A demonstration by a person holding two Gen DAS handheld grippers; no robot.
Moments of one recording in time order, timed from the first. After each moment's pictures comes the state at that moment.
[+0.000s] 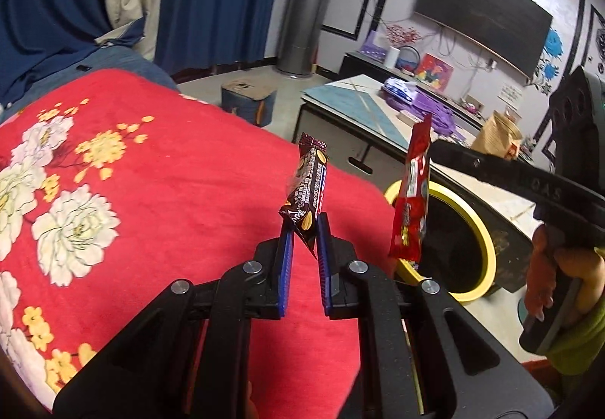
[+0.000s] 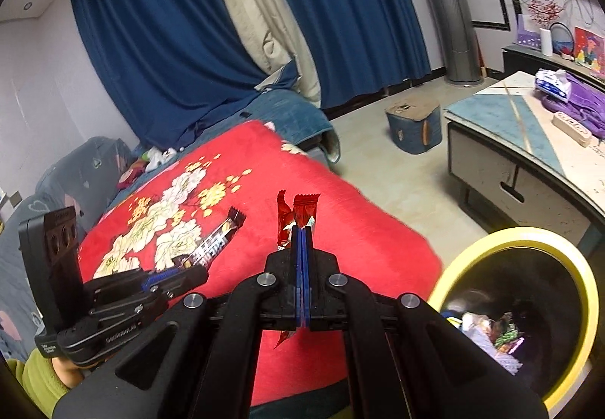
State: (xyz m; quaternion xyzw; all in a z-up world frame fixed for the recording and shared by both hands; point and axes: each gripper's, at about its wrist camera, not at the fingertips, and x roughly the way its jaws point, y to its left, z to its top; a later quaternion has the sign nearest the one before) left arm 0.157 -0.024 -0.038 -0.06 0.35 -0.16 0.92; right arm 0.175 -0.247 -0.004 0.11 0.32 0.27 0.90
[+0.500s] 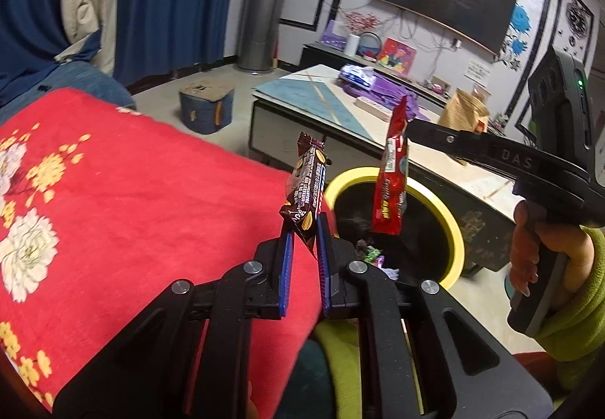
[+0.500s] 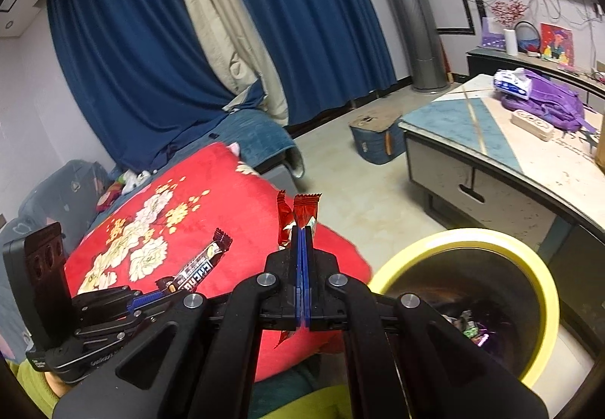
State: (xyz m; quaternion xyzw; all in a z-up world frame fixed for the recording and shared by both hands) left arm 0.157 -0.093 -0.034 -0.03 0.35 -0.22 0.91; right arm 0.169 -0.317 -0.001 0.13 0.30 0.21 0.92
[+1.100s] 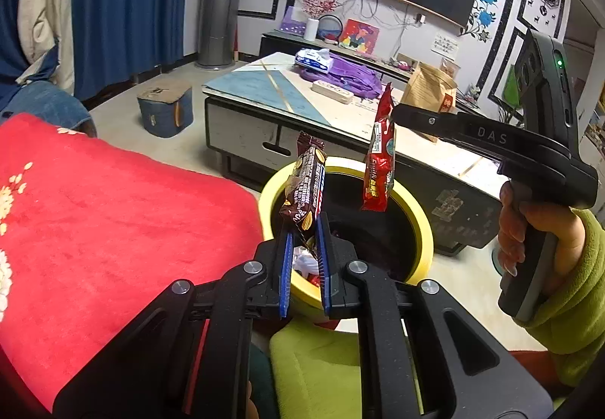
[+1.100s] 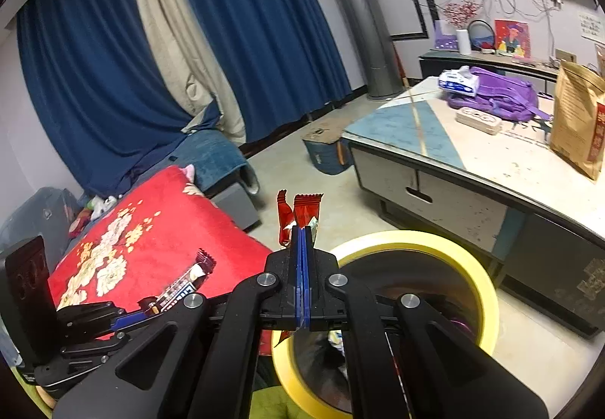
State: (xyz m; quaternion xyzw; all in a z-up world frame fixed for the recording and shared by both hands) left arm 0.162 -0.160 -0.040 0.01 0.36 -0.28 0.89; right arm 0.160 -0.397 -0.013 0.15 0.29 0.13 0.94
